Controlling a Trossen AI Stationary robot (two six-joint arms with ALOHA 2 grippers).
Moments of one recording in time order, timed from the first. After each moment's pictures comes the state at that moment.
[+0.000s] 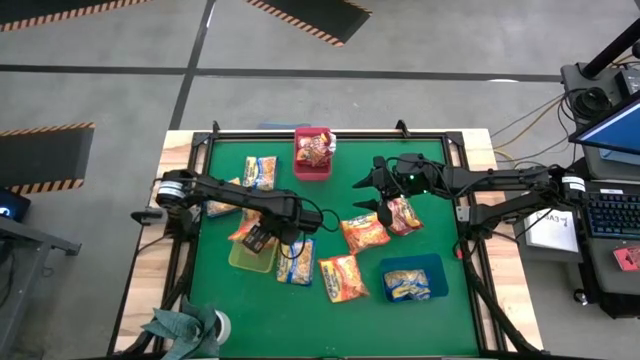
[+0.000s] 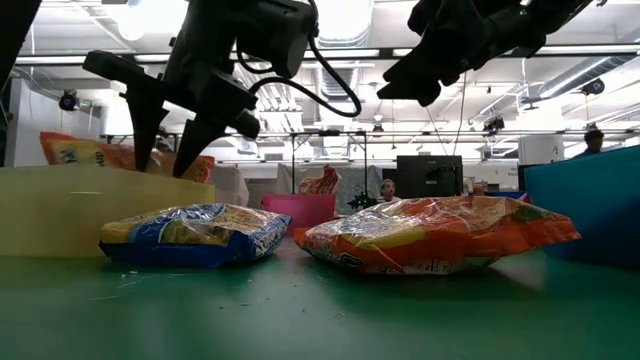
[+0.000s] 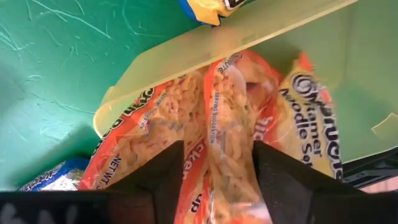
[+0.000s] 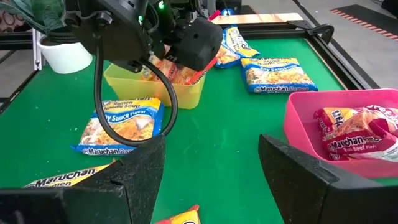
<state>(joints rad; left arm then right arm) -0.08 1.90 1.46 -1.46 -0.10 0.52 -0.21 1.19 0.74 0.06 -0.23 -0.06</state>
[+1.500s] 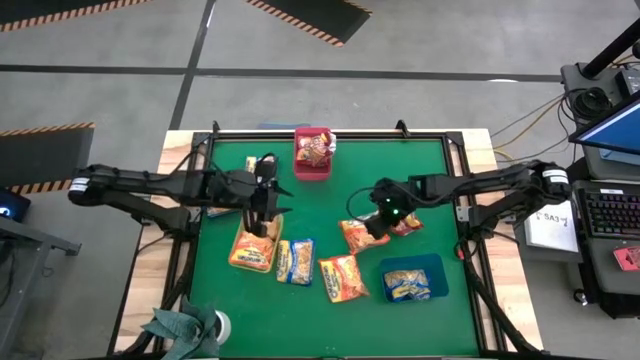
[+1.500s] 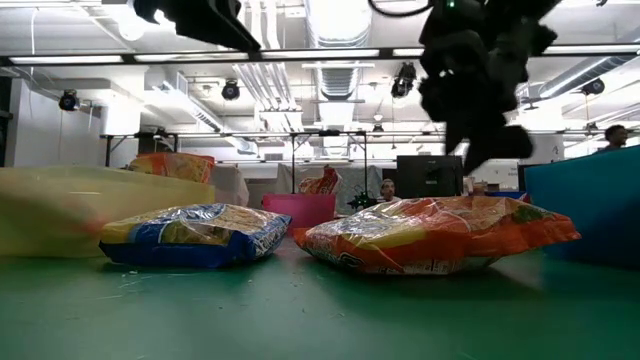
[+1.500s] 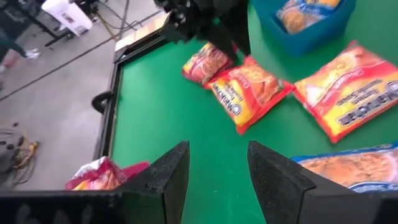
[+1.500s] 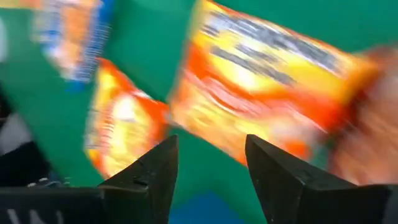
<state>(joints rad) -0.04 1.11 0.95 -0.39 -0.18 0.42 -0.09 1.36 0.84 -0.51 -0.29 0.85</state>
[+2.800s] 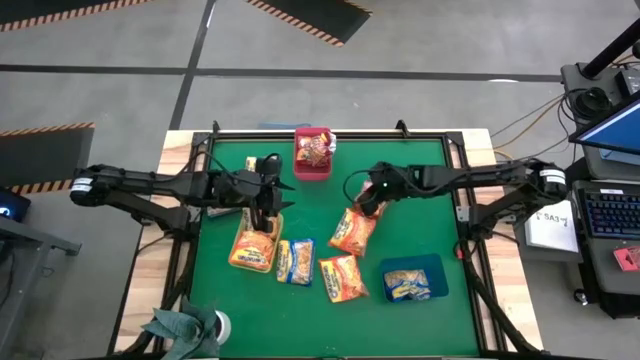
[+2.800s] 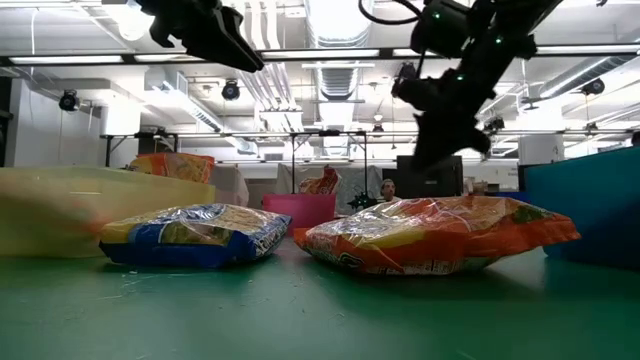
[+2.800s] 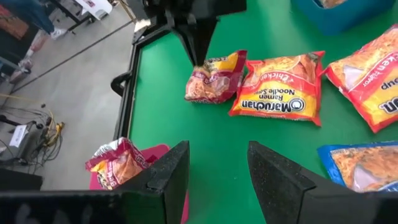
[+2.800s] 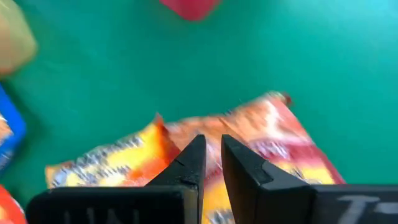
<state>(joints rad) -0.02 1.14 0.92 -0.35 -0.26 0.42 -0.21 1.38 0.85 -0.39 0.15 0.59</state>
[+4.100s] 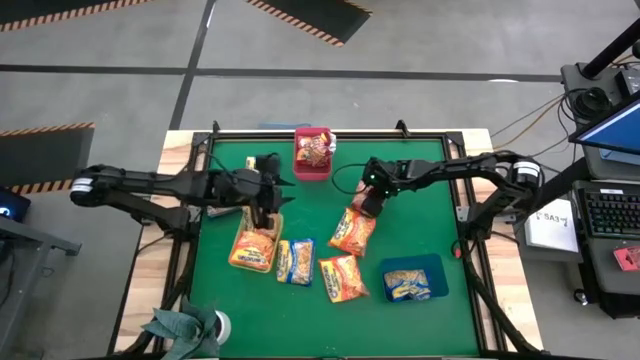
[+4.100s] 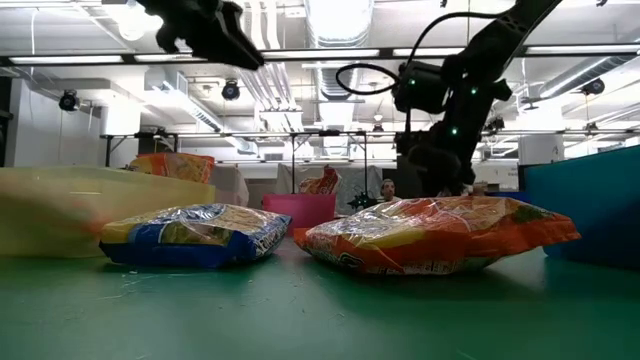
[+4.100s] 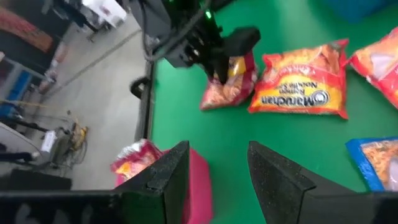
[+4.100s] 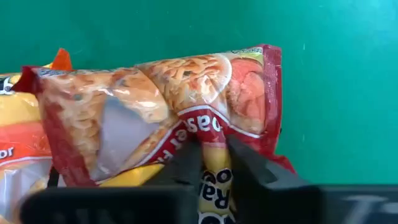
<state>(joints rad) -0.01 1.13 0.92 -0.32 -0.31 0.51 -0.35 1.62 0.85 -0.40 0.06 0.18</state>
